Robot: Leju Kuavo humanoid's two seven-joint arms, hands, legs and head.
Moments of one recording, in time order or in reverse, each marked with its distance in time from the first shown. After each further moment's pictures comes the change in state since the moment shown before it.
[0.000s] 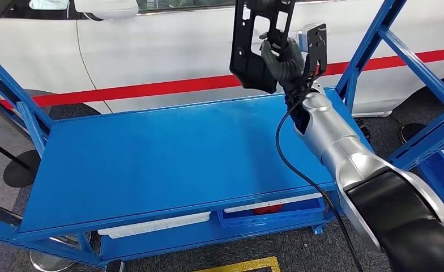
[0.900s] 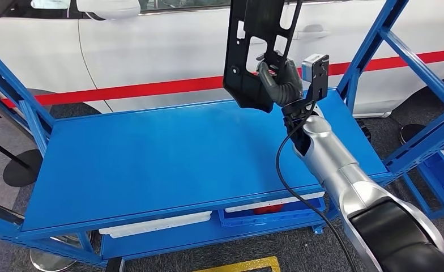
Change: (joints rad) left arm -0.002 0.012 0.008 0.000 -0.080 -0.009 -0.054; right arm 0.203 -0.057 -0.069 -0.285 0.058 0.057 -0.014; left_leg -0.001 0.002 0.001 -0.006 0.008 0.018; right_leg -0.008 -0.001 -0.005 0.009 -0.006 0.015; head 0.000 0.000
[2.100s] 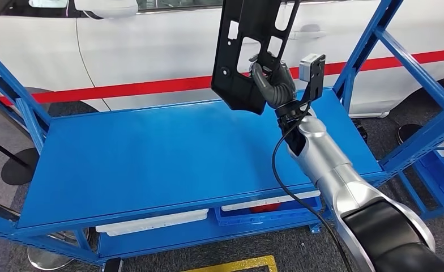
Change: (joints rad) left arm 0.004 0.000 -0.002 0.000 -0.012 0.026 -0.006; right arm 0.001 0.039 -0.055 0.040 -0.004 0.089 0.009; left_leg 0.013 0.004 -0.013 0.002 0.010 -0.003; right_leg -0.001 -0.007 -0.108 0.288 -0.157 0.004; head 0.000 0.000
